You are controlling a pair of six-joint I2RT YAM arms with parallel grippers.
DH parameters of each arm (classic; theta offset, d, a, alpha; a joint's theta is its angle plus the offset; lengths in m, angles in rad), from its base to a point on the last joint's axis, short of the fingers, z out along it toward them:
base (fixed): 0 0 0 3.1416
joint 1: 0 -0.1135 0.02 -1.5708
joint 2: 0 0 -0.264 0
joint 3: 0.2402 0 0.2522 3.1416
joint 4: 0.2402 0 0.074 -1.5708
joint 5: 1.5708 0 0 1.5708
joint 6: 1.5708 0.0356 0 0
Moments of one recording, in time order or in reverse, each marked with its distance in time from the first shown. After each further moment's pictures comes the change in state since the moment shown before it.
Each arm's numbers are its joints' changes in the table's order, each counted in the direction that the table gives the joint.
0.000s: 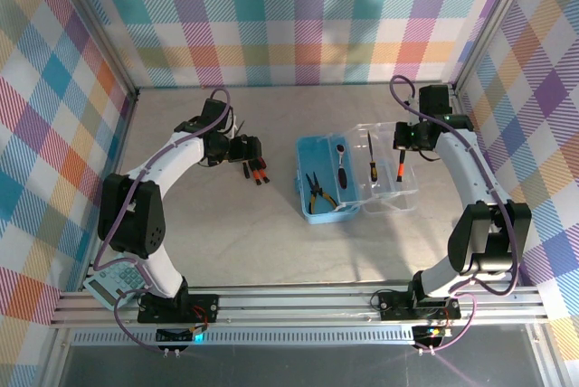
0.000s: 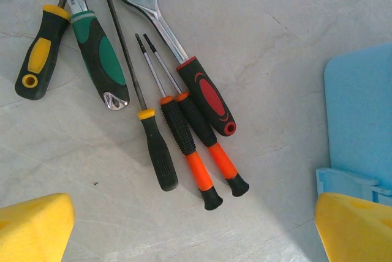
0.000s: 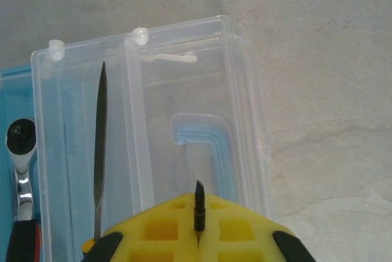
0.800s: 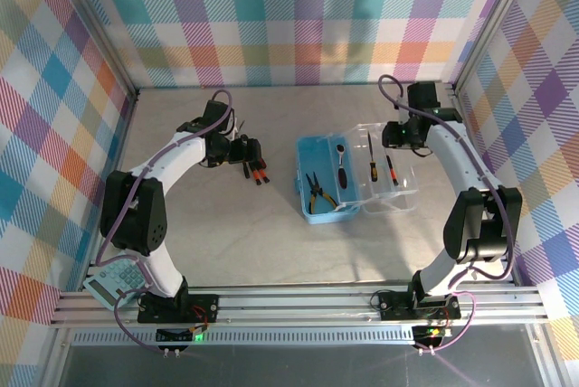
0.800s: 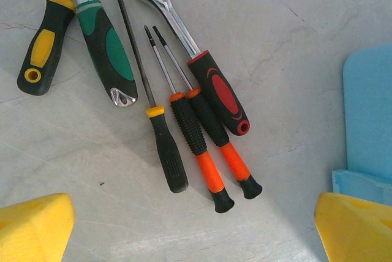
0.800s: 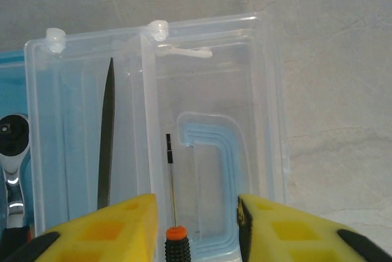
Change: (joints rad) left arm 0.000 -0.027 -0.003 0.001 -0.023 0.004; right arm -0.050 -0.087 0.071 0.032 0.024 -0.019
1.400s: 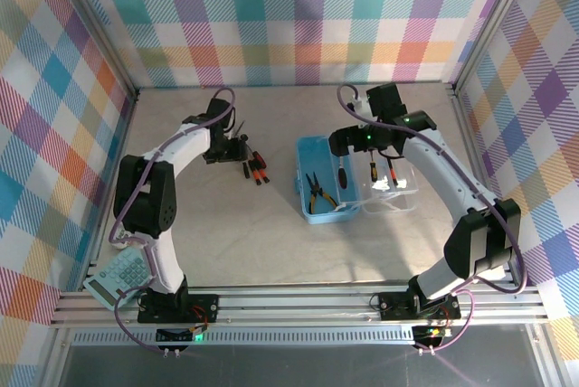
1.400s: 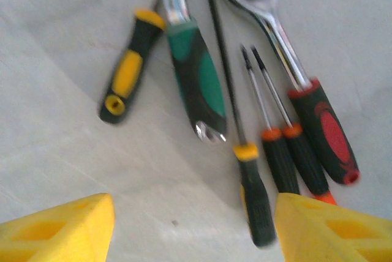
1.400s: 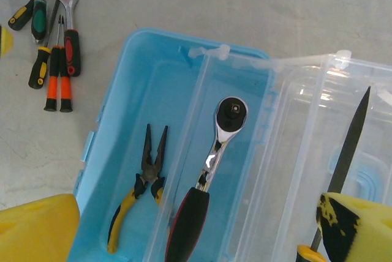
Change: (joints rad) left arm -0.047 -0.167 0.129 0.059 -0.169 0.044; right arm -0.272 0.083 0.006 -0.020 -0.097 -0.018
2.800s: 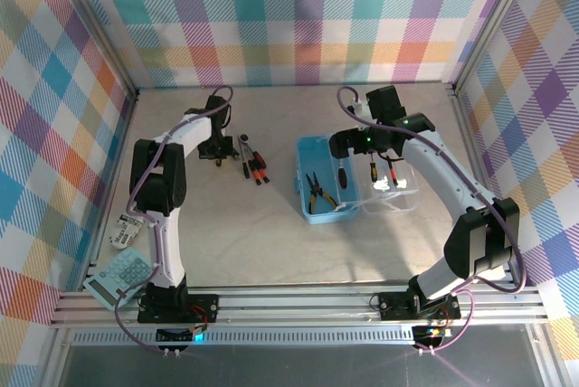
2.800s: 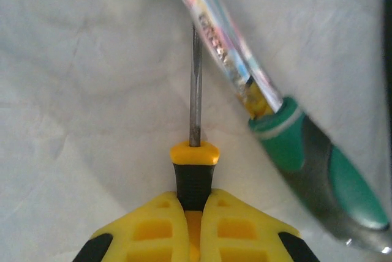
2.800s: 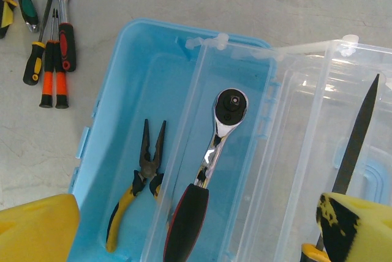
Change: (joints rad) left arm -0.064 -0.229 0.187 0.110 -0.113 0.074; right arm -0.004 0.000 -0.026 -0.014 -0.004 0.011
